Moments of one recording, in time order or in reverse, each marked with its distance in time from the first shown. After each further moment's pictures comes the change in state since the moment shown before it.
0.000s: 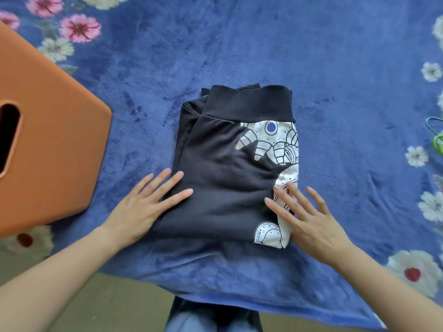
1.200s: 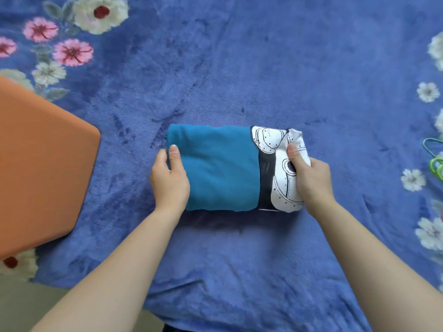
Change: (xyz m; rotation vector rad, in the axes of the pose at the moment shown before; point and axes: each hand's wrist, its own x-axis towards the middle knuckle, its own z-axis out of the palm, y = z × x) left_hand 0.151 0.054 -0.062 -1.075 0.628 -1.164; right_hand 0.115 0.064 -0.047 1.424 0.283 1.172
